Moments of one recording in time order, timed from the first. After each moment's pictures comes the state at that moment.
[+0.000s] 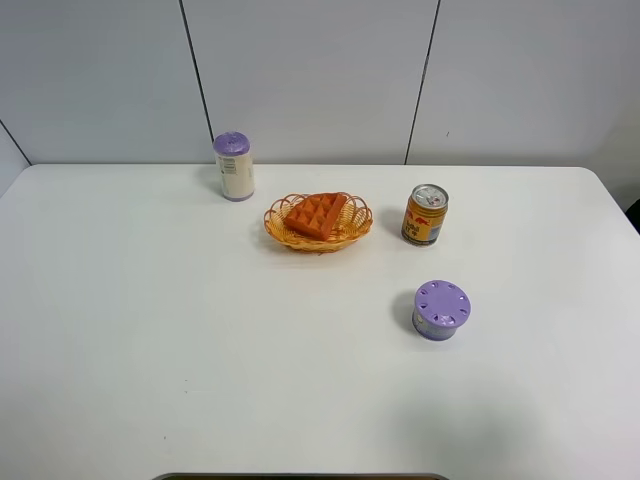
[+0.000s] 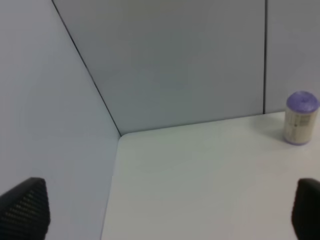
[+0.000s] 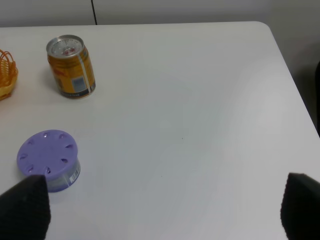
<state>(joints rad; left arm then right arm) -0.19 0.61 -1.44 0.25 1.22 0.08 0.12 0.00 -0.56 -0.13 1.10 0.16</state>
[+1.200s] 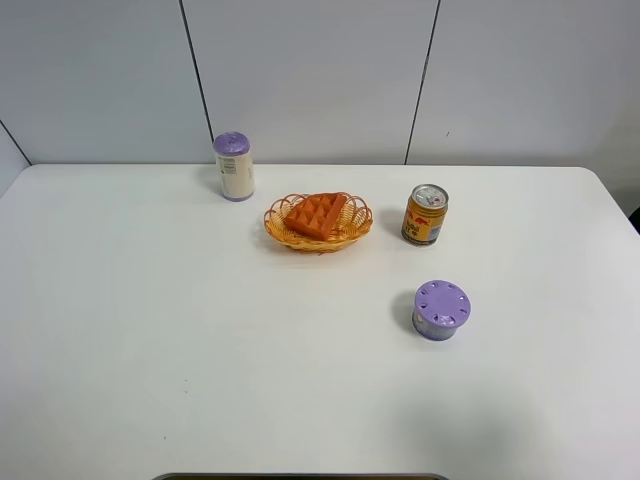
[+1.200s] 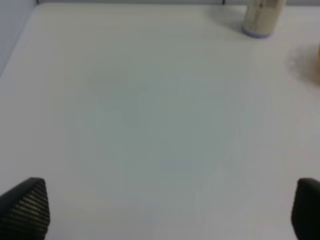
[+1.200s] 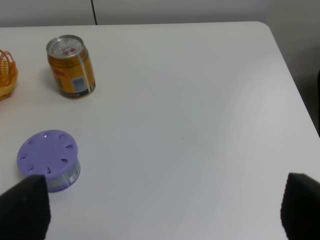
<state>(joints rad) -0.19 0.00 -0.49 0.14 1.04 -0.13 0.12 0.00 -0.56 -0.13 1.10 0.16</state>
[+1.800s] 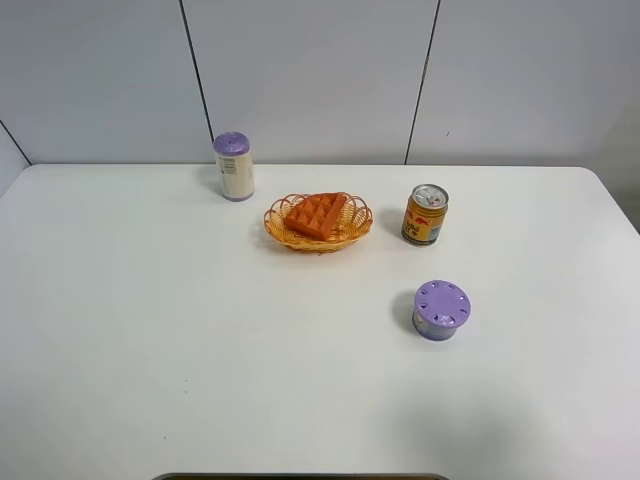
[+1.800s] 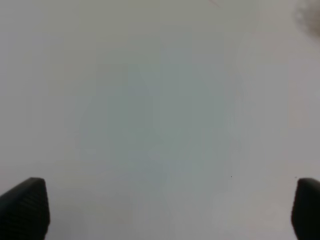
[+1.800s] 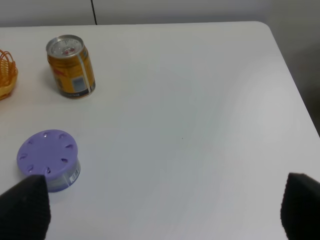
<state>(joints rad) -0.19 0.00 -0.44 0.13 1.09 -0.14 0.12 0.00 -0.56 -0.13 1.10 0.16</state>
